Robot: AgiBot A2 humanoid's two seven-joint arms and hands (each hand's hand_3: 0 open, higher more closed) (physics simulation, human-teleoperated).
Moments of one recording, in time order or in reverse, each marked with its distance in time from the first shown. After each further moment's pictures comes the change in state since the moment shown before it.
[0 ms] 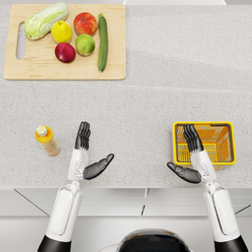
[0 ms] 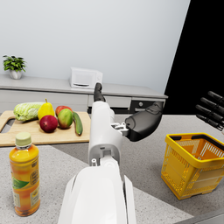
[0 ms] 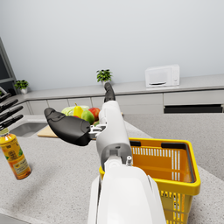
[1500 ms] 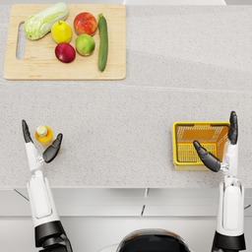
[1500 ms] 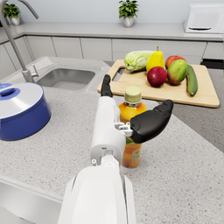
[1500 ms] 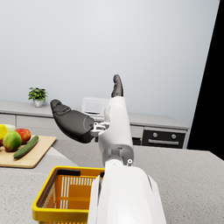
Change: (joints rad) left arm 0.164 0.079 -0.399 0.686 0.424 -0.101 -0.101; right arm 0.080 -0.097 -0.262 -0.014 0.424 -0.100 0.101
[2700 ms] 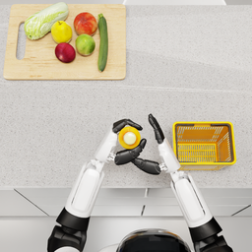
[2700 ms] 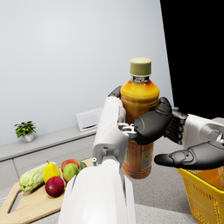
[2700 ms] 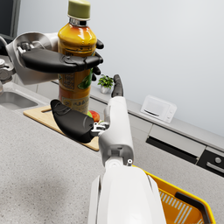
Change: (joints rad) left arm 0.207 0.130 0.589 -0.523 0.001 -0.103 0.006; right arm 0.151 -0.165 0.501 -0.185 0.199 0.000 0.000
